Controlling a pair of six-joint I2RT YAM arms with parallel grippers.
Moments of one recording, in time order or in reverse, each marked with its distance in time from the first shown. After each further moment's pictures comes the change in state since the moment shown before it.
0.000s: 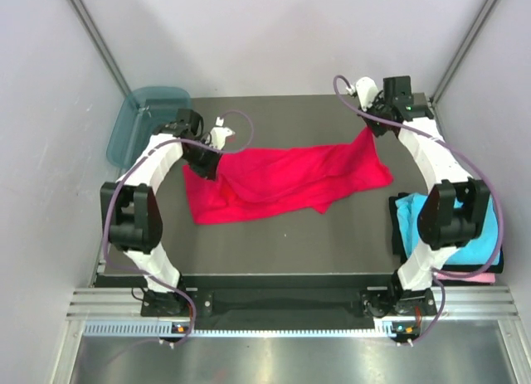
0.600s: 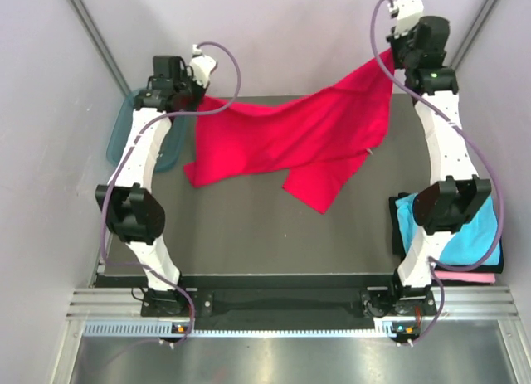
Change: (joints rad) left arm 0.026 0.151 0.526 0.214 -0.176 -0.084; right arm -0.053 0.195 0.574 0.169 0.130 0.230
